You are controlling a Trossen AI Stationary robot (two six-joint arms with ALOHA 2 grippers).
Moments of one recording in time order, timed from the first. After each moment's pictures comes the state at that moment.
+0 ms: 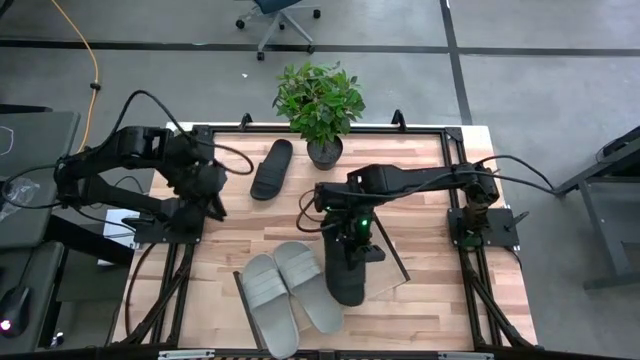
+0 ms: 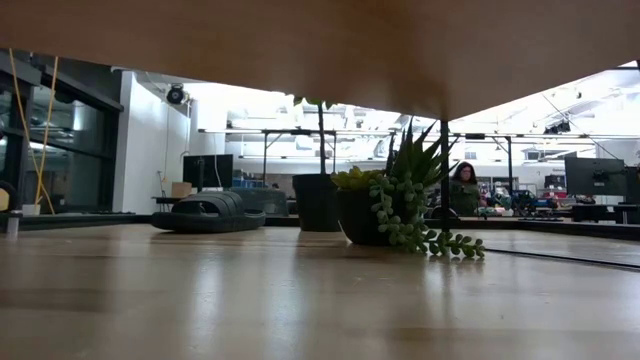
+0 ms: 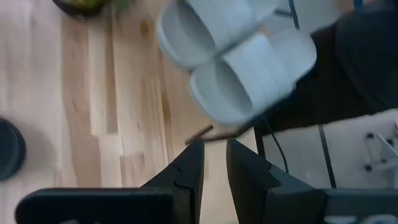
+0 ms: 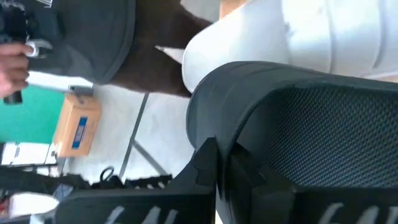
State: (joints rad) left arm 0.22 1.01 1.40 -1.41 0.50 -0.02; right arm 0.11 1.92 1.95 -1.26 -0.83 -0.09
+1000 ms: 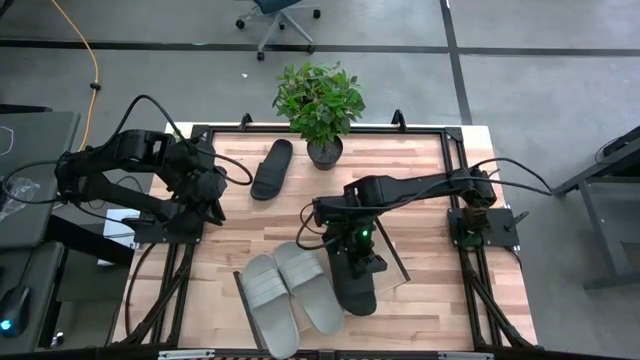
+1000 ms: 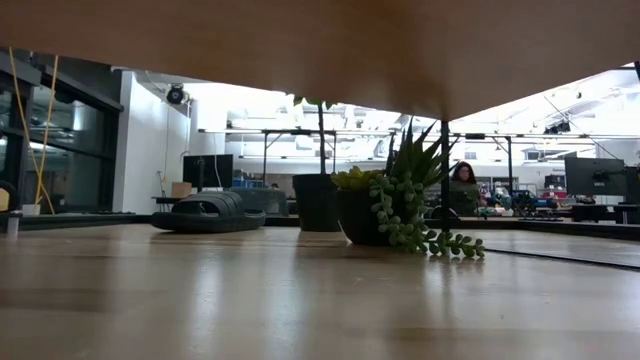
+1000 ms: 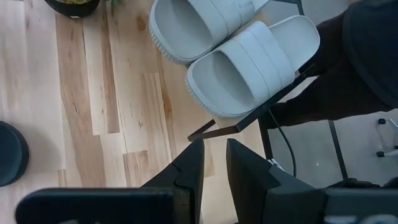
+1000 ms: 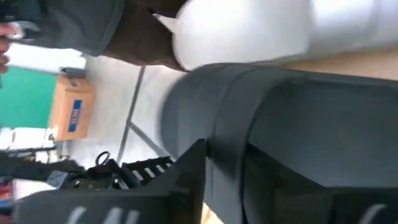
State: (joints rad) left arm 0.14 1.02 1.40 -1.40 0.45 -0.03; right arm 0.15 1.95 1.96 -1.31 -0.78 -0.10
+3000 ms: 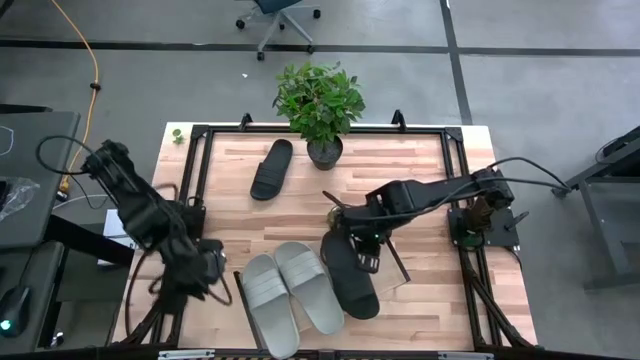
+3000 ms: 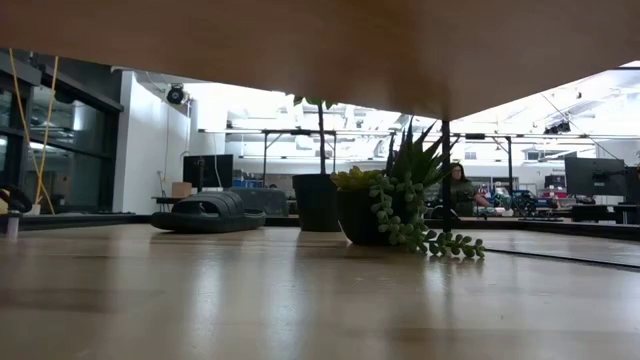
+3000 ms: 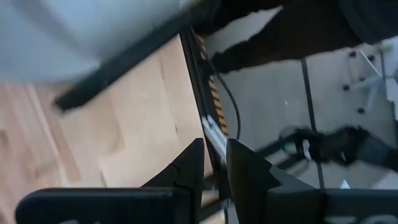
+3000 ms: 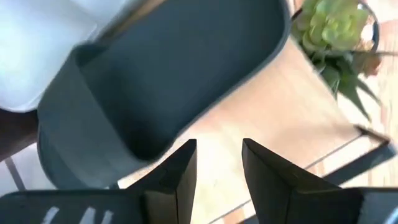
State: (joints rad) left arm -0.65 1.23 1.34 -1.14 0.24 -0.64; right arm 0.26 1.84 1.96 -1.46 -0.10 0.53
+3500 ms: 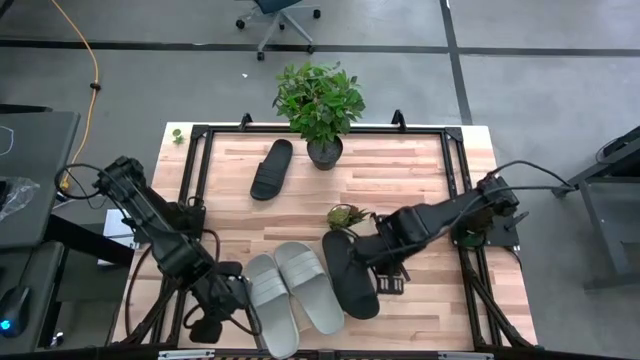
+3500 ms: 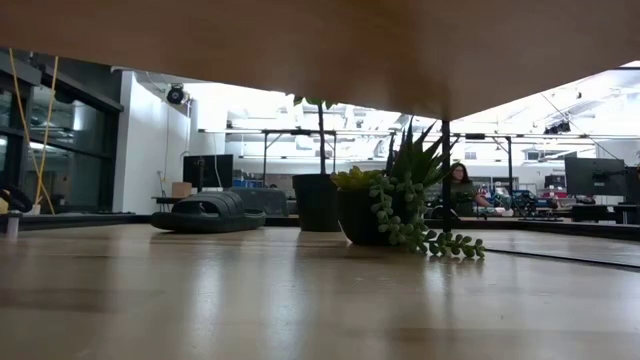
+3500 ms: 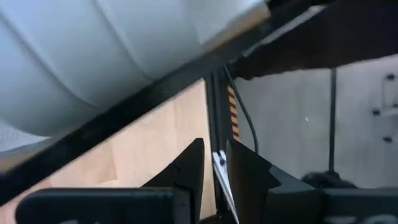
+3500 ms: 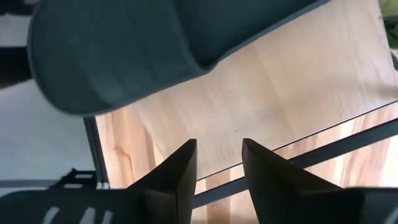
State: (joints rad) left arm -0.68 1.49 1.34 -0.98 0.15 -0.76; right arm 0.42 1.84 1.96 -1.57 -0.07 0.46
